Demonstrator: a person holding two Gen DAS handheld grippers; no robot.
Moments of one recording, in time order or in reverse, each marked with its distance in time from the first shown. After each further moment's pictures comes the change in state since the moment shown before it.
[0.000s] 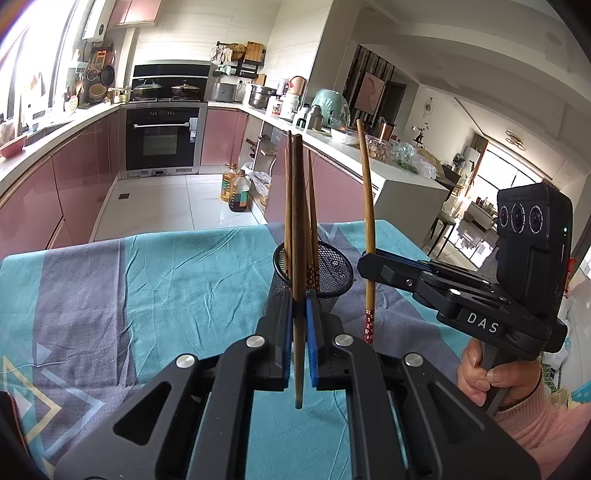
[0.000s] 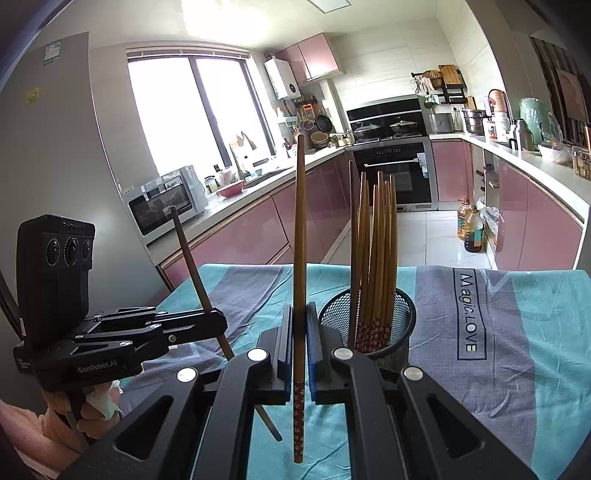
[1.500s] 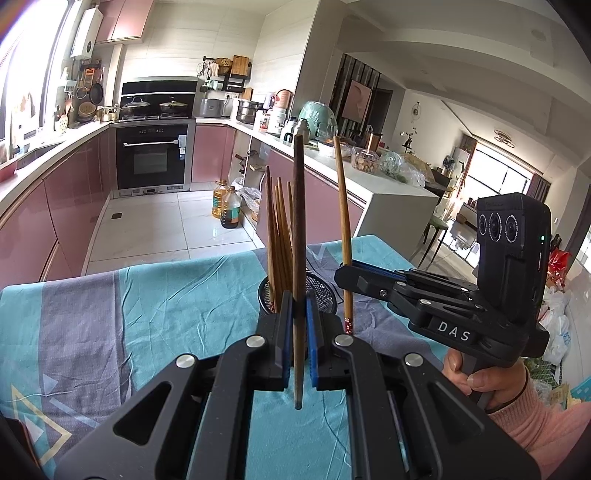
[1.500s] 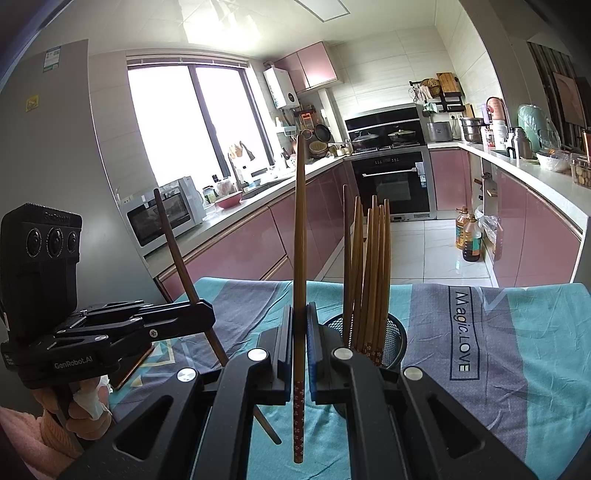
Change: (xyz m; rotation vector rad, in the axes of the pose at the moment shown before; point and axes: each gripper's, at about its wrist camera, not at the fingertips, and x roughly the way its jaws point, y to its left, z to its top) left arm -0.017 -0.011 0.017 0.050 -0.047 -0.029; right arm 0.000 -0.004 0.013 -0.002 -0.034 -0.002
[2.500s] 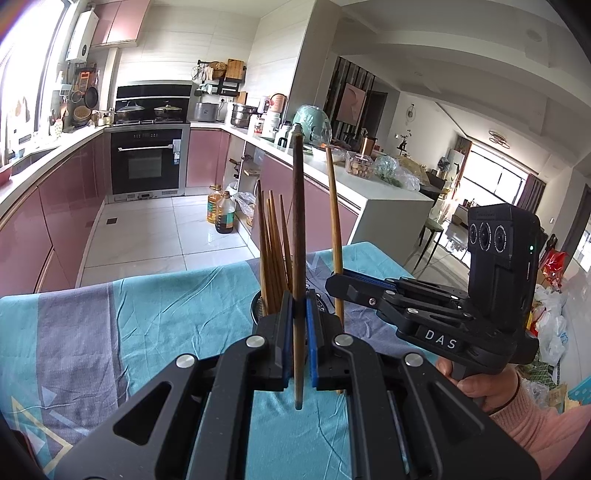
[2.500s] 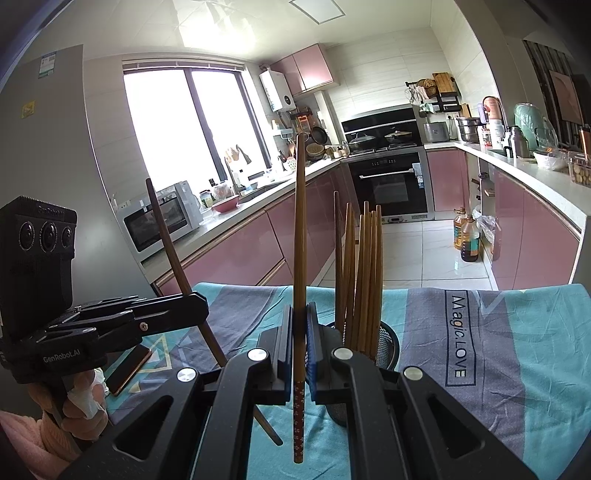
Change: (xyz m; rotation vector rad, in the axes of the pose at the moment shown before) left arm -0.005 -0.005 0.009 0.011 -0.014 -0.019; right arm 0.004 -0.004 0.007 0.009 -0.012 -0.010
